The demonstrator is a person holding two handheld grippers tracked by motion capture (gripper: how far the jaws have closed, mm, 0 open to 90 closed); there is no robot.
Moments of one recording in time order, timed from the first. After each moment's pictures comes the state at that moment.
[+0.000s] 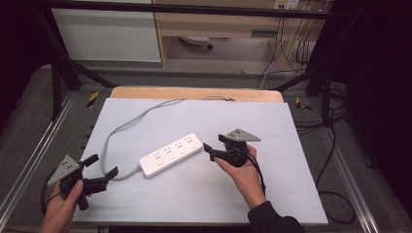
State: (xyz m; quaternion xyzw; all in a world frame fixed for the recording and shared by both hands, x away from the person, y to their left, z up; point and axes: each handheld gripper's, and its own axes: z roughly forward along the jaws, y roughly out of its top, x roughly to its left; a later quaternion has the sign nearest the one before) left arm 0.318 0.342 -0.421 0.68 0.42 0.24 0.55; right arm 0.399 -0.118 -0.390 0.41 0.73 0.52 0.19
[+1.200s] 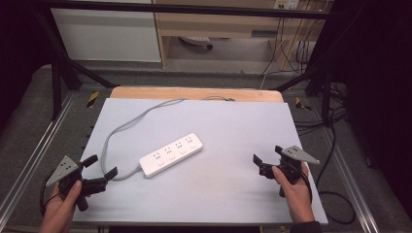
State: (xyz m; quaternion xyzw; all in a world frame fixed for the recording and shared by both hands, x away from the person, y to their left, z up) left arm 0.316 0.343 -0.420 0.68 0.43 0.24 0.55; right arm 0.359 -0.258 -0.415 0.48 0.68 0.50 0.26
